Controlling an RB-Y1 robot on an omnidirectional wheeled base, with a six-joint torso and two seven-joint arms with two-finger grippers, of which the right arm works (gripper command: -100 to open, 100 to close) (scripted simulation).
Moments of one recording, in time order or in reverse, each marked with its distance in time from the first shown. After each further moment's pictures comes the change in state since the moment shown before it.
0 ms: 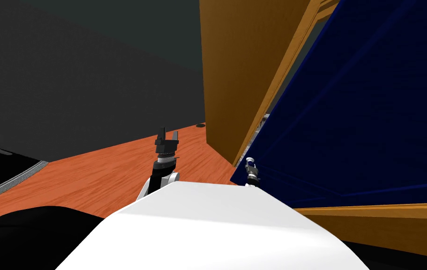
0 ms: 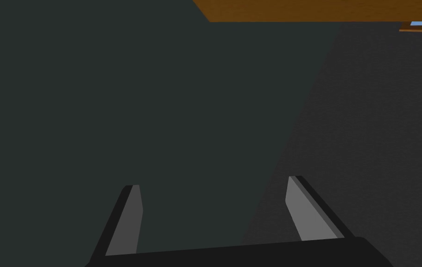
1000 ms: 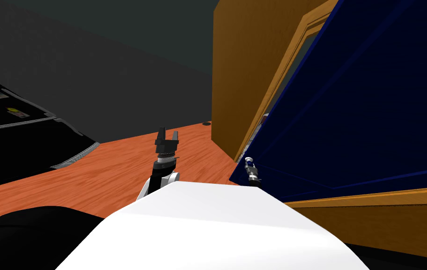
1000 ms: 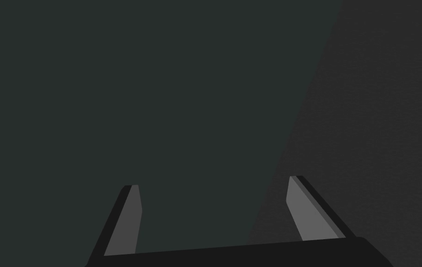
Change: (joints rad) arm 0.036 -0.066 0.100 -0.023 0.055 -0.016 -0.133
